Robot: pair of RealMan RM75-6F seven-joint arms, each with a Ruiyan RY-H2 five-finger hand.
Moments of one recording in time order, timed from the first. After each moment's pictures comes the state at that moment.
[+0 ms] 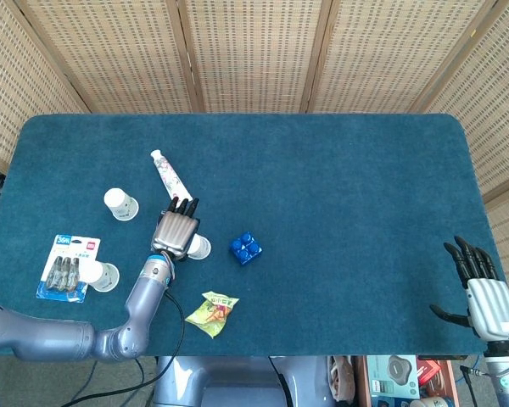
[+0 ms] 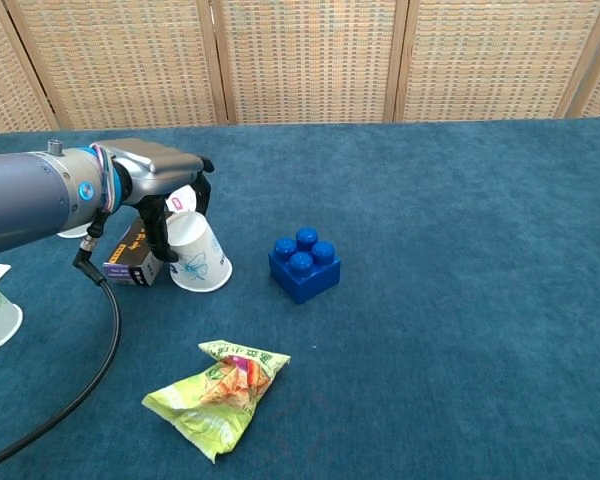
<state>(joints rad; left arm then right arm) -1.04 -1.59 -0.16 -1.66 0.40 1.16 1.03 0.09 -1.10 0.06 -1.62 -1.51 1.45 0.13</state>
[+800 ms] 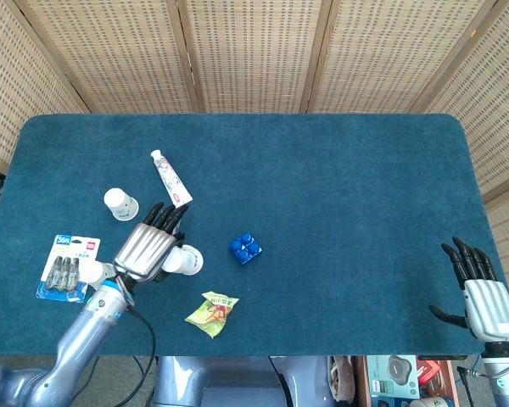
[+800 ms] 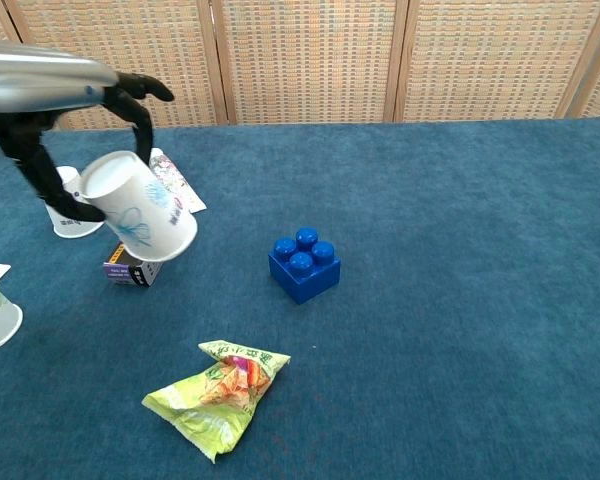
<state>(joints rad) -0.86 -1.14 -0.02 -2.20 0.83 1.25 0.84 0.09 -1.11 0.06 -1.64 -1.51 1.46 0.07</state>
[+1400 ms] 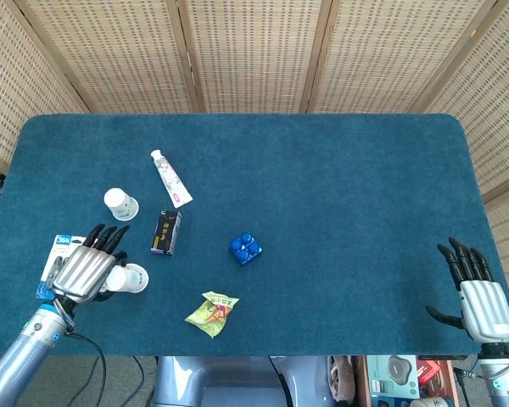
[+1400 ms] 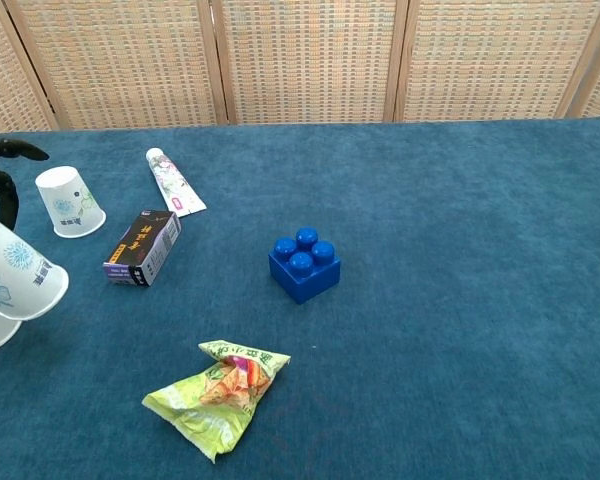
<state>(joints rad) -0.62 -1.03 0.16 -2.04 1.14 1.20 0.59 0.09 -1.12 0.05 -1.65 -1.52 1.47 0.04</state>
